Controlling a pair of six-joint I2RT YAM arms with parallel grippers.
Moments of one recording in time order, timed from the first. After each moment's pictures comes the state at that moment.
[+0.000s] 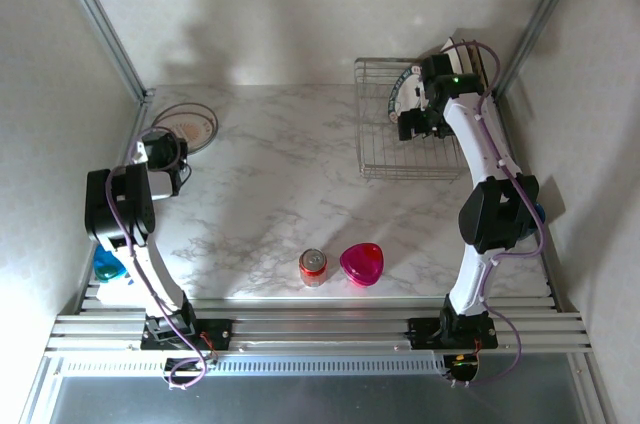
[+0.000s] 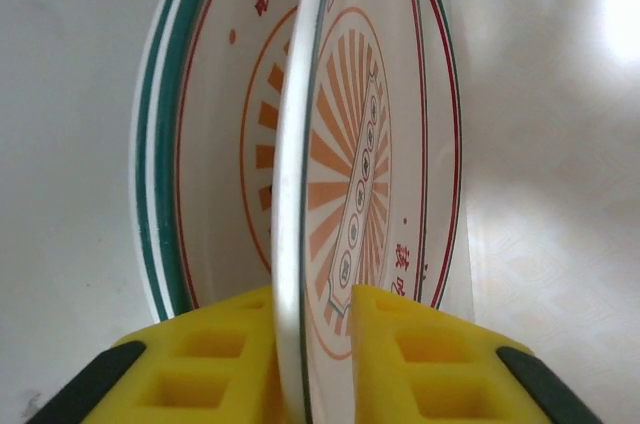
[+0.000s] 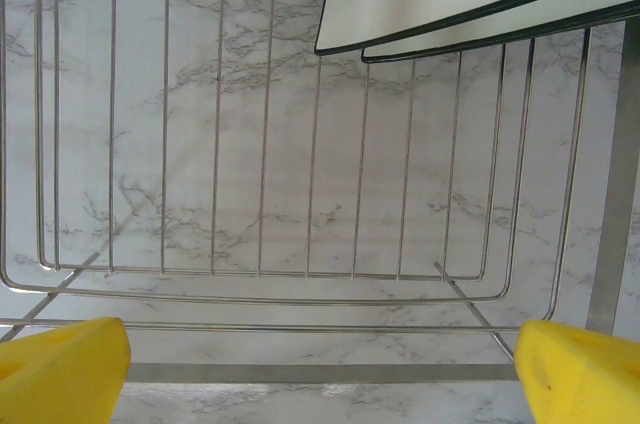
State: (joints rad) left arm 0.24 1.96 0.94 0.51 0.04 -1.26; right arm 0.19 1.92 1.94 -1.22 0.14 0.04
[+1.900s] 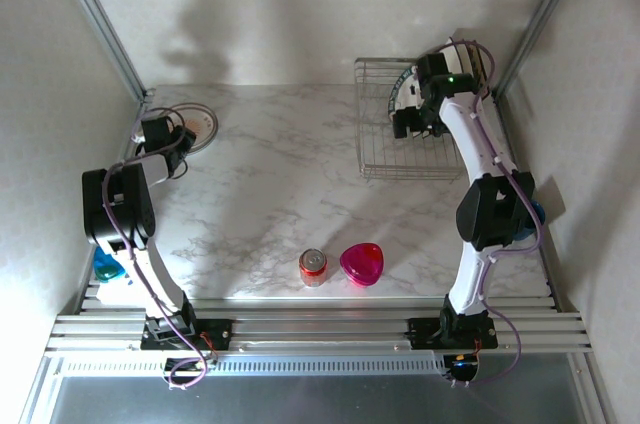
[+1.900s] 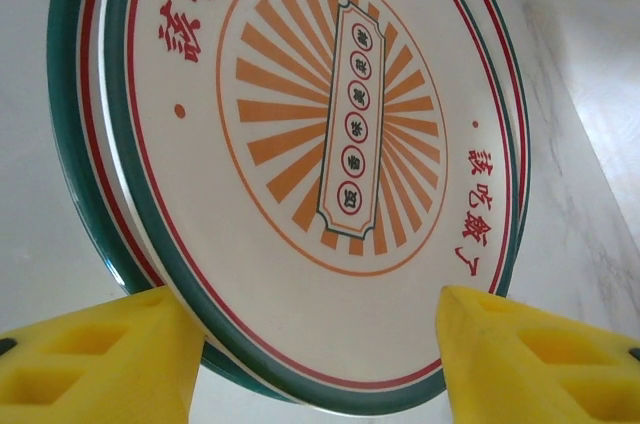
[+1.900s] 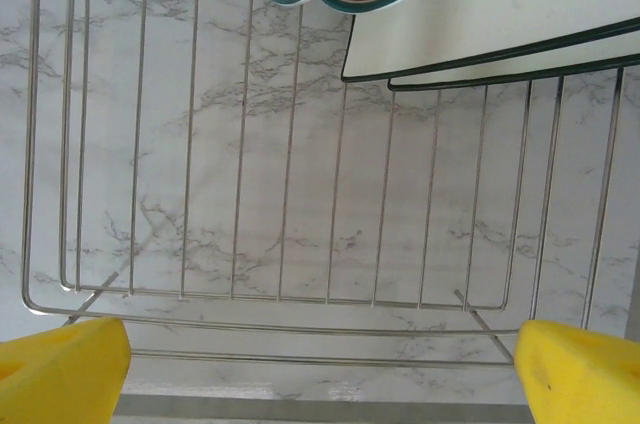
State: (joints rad) left arm 0.23 1.93 1.13 0.10 0.06 -0.82; right arm 0.20 1.95 1.96 -1.18 0.13 0.04
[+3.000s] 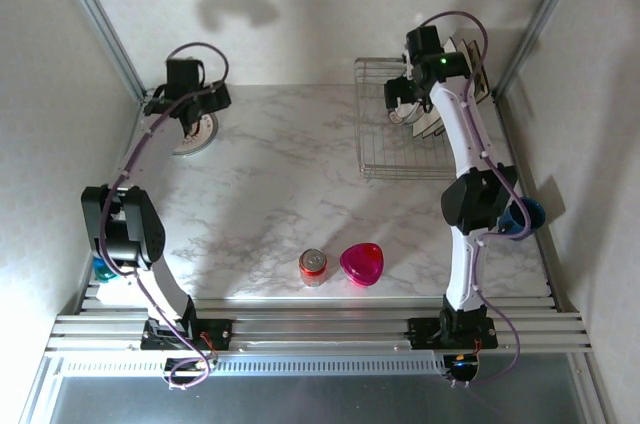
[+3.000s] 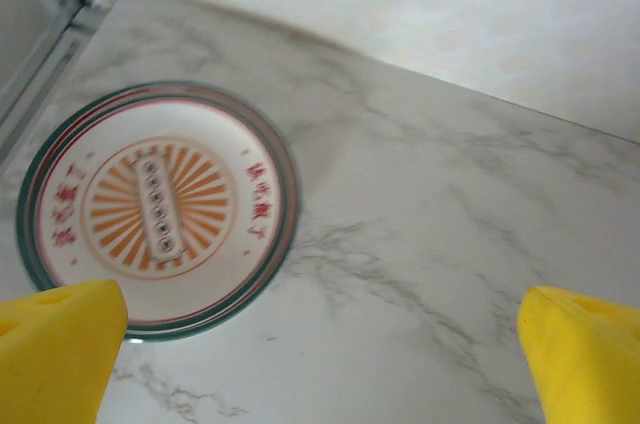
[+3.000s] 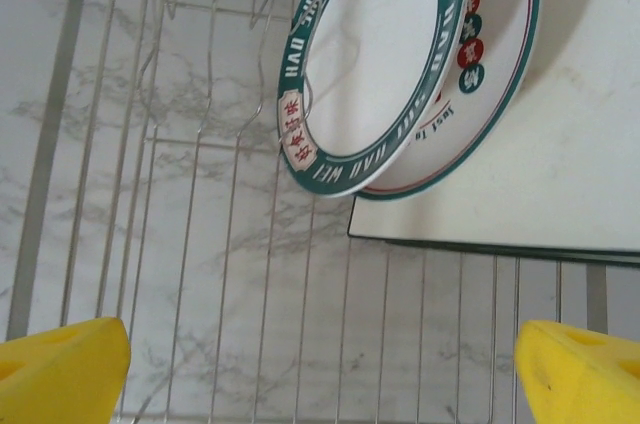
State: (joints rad) left arm -0.05 1.78 1.63 -0.51 -0.15 -0.31; right arm 0.24 2.15 2.37 -1.21 0.19 0.03
